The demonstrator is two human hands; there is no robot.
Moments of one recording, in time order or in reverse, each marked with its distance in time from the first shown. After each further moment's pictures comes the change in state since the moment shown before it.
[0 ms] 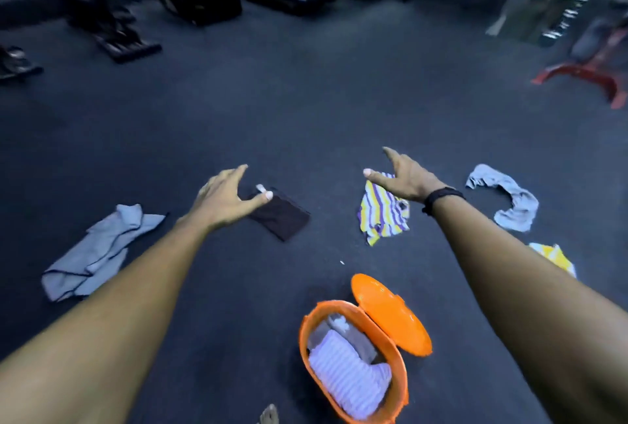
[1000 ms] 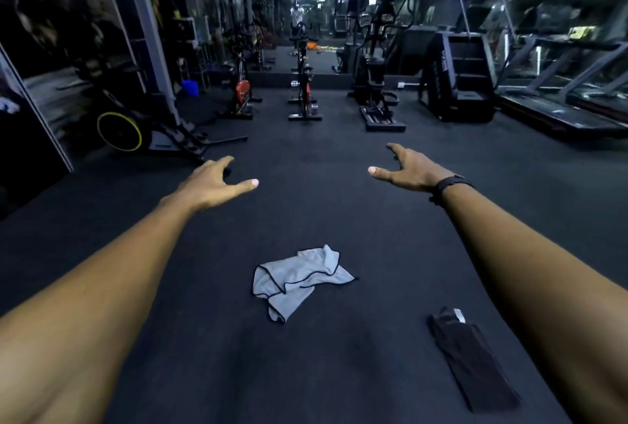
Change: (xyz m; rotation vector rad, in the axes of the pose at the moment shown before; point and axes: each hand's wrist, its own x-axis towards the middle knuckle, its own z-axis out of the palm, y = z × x) left_hand -0.129 -0.500 -0.371 -0.099 0.427 -0.712; right_hand 0.140 -0.697 0.142 -0.090 -0.201 -0.788
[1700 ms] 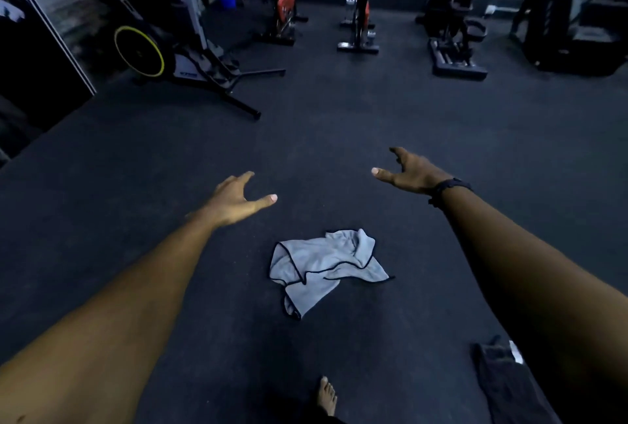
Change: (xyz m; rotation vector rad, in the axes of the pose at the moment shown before) left_hand 0.314 -0.096 0.132 -0.099 -0.216 -0.288; right_hand 0.402 0.025 0.158 0.031 -0.286 -0.005
